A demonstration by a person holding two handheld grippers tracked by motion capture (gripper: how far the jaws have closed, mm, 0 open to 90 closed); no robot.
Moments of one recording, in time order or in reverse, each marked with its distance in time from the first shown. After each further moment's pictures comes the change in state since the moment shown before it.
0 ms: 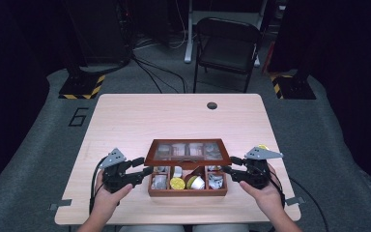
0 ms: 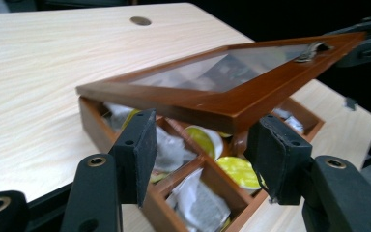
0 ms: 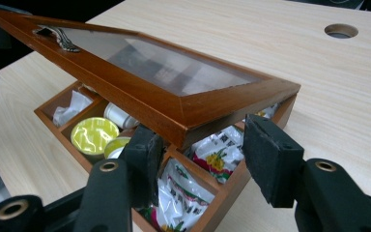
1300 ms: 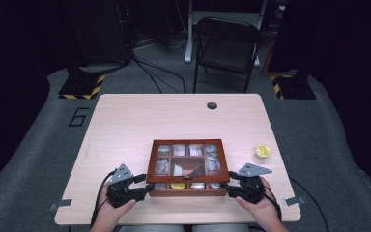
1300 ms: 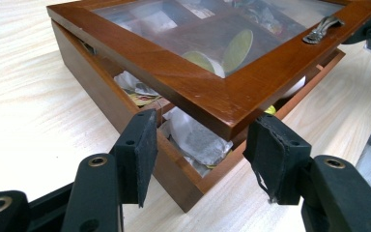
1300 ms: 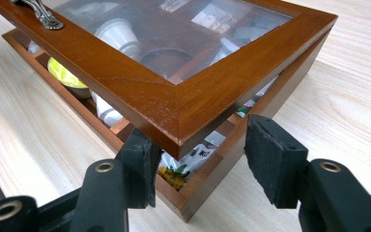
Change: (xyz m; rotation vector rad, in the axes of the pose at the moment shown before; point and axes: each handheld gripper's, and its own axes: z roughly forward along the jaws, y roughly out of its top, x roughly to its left) left arm -0.010 -0.043 0.011 0.125 0.005 0.049; right arm 0.007 -0.049 0.020 0.090 -0.018 -0.075
